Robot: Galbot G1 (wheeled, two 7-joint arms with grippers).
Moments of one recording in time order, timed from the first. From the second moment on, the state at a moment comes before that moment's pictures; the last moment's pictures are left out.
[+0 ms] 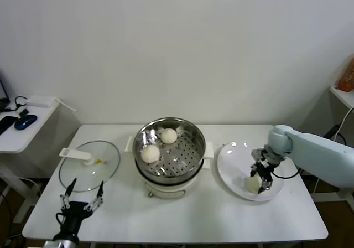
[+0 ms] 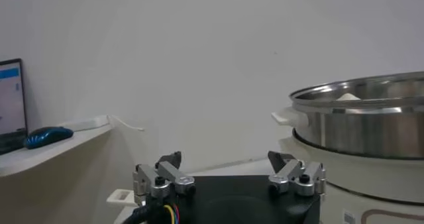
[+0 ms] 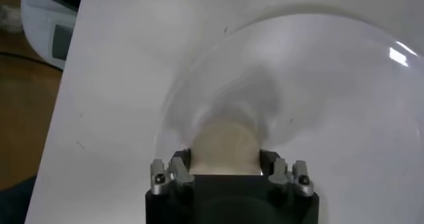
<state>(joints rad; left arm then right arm) 1.72 -1.41 -0.78 -1.99 -0.09 -0.17 0.12 0.17 0.73 -1.21 1.15 0.10 -0.09 -1.13</state>
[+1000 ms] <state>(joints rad) 1.70 -1.41 -0.77 -2.00 -0.07 -0.16 0.12 0.67 0.77 -1.27 1.57 -0.11 0.25 -1.21</state>
